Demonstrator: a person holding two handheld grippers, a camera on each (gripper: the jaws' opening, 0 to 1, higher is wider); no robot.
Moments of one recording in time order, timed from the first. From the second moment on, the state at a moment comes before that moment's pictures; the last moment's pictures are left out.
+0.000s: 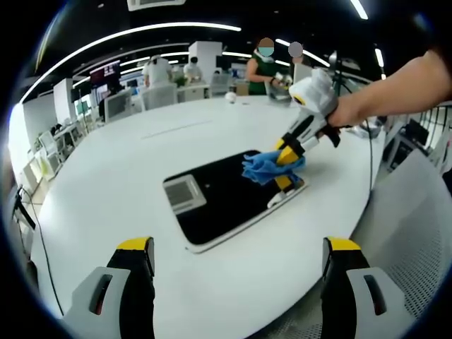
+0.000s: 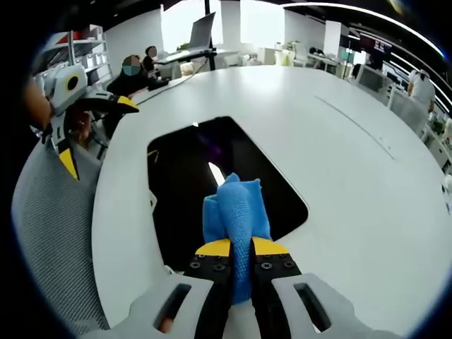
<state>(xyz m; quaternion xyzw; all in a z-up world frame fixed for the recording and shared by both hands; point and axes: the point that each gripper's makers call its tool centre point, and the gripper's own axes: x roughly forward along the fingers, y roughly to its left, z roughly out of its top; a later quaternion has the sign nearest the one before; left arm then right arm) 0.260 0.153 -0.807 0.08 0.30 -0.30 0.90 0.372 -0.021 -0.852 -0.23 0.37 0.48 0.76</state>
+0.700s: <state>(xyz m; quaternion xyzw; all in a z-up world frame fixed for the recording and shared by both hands) 0.258 0.151 -0.804 0.08 0.30 -0.30 0.90 0.372 -0.028 -0.852 -0.23 0.38 0.46 0.77</state>
